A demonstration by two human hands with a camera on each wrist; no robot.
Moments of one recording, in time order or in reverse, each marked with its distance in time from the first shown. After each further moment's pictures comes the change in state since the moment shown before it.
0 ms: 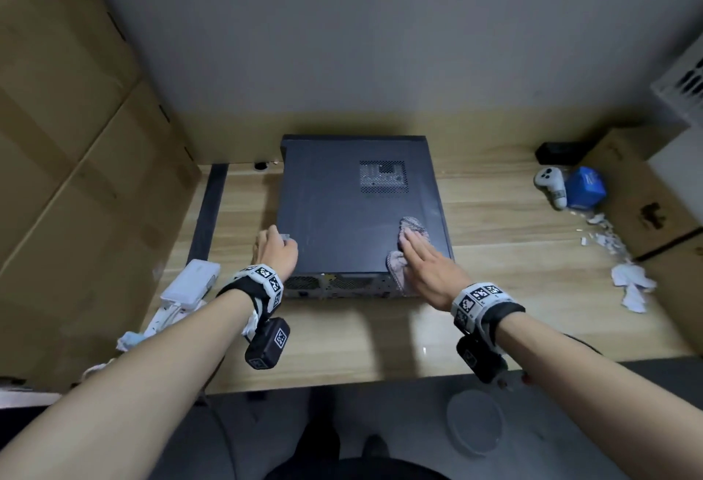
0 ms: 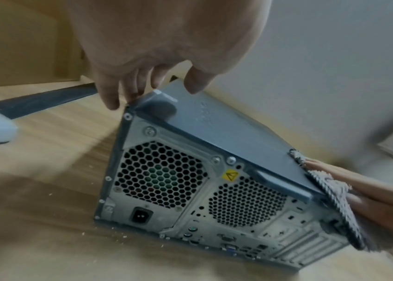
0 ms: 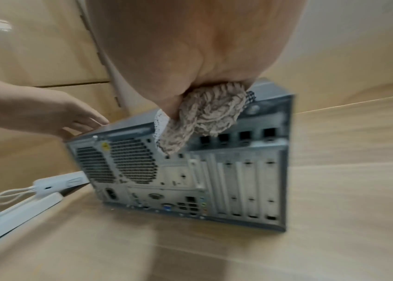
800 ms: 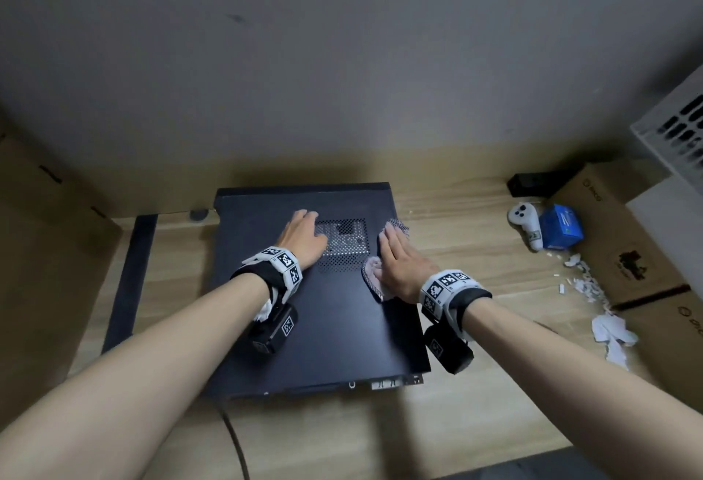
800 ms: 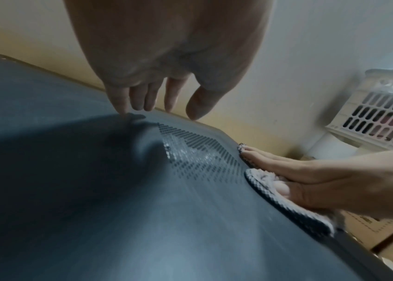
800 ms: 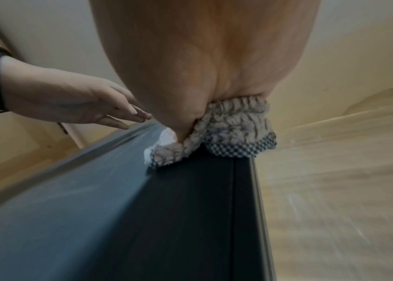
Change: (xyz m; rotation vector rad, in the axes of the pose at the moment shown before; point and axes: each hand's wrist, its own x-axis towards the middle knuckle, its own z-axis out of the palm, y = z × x) left_hand 0.139 0.183 0.044 0.167 -0.265 0.387; right_hand 0.144 0.097 -0.058 -0.119 -0.255 0.209
